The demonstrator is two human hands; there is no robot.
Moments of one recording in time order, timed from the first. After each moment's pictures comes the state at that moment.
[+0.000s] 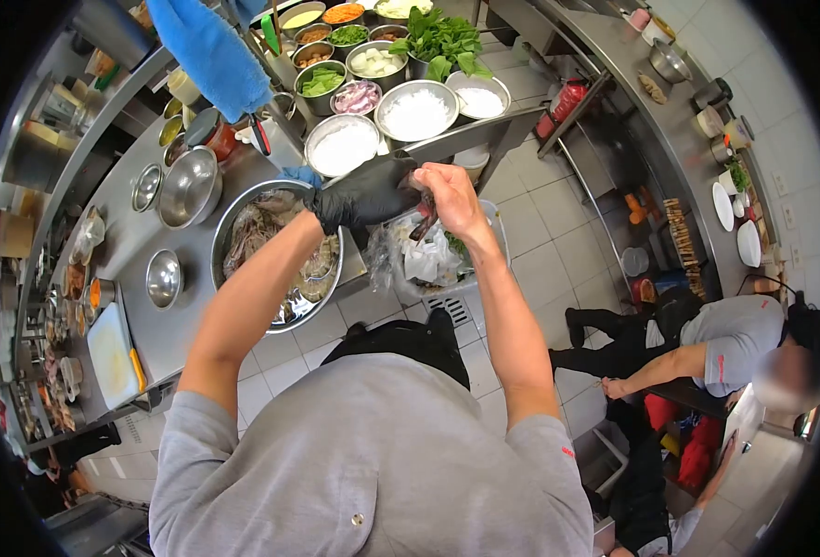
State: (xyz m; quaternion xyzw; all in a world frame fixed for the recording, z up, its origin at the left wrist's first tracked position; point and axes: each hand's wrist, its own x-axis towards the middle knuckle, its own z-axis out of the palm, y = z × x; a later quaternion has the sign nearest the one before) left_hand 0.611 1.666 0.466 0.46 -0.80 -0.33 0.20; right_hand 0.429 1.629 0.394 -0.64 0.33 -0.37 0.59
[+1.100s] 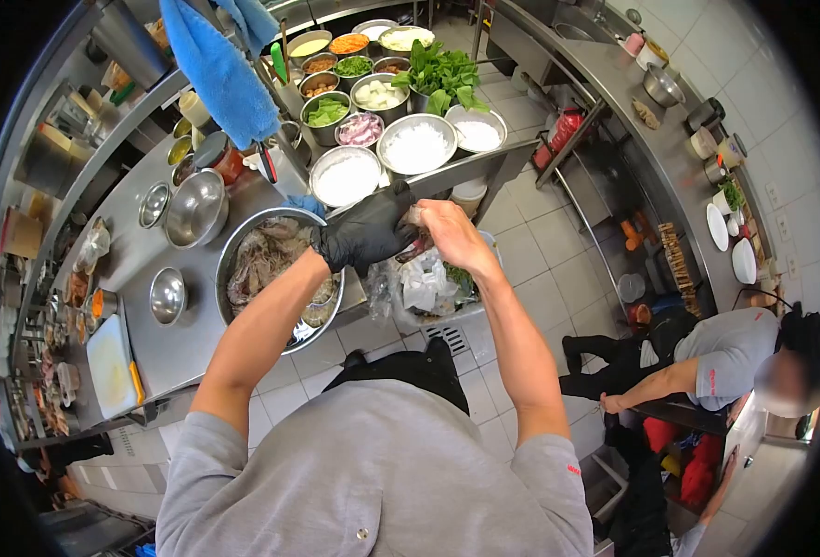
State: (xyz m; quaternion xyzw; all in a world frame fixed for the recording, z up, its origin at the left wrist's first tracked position) left_hand 0.608 1.667 0.442 0.47 -0.81 -0.24 0.26; right_hand 0.423 1.627 0.405 -0.74 0.32 -0.30 0.50
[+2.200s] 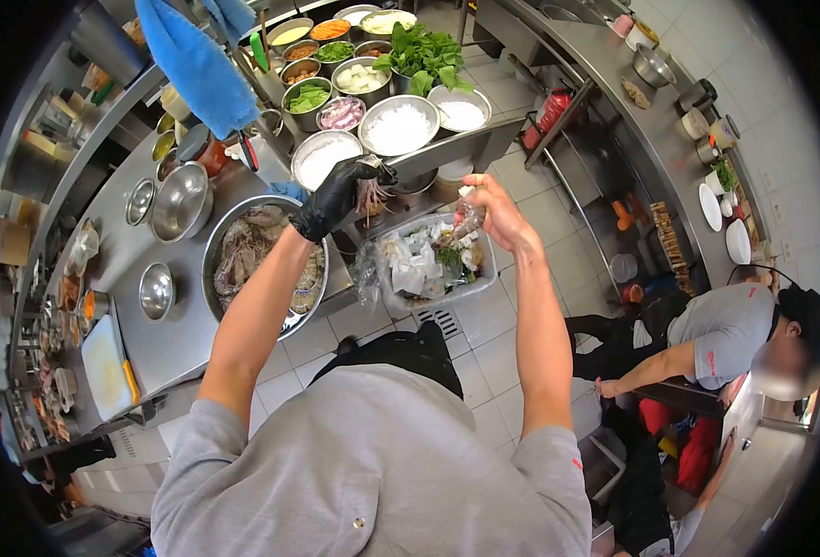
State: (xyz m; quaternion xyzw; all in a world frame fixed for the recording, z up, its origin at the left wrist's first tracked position) left_hand 0.641 1.618 0.354 0.35 -0.52 -0.60 0.50; right_hand 0.328 1.607 0.396 -0.48 0.39 -0.32 0.71
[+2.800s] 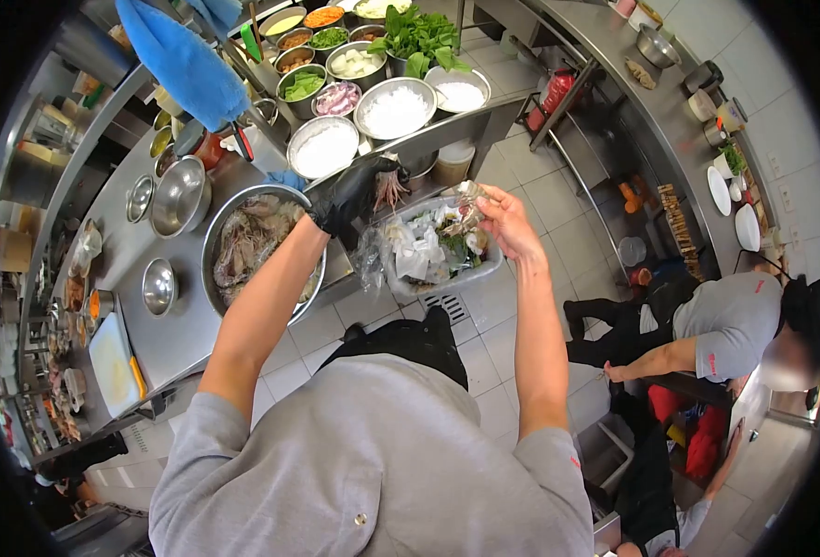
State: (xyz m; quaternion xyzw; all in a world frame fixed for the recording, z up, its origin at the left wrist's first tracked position) left_hand 0.600 1.628 0.363 0.42 -0.41 -0.68 0.43; right_hand 0.297 1.625 0.335 -0.46 0.38 -0.38 0.71
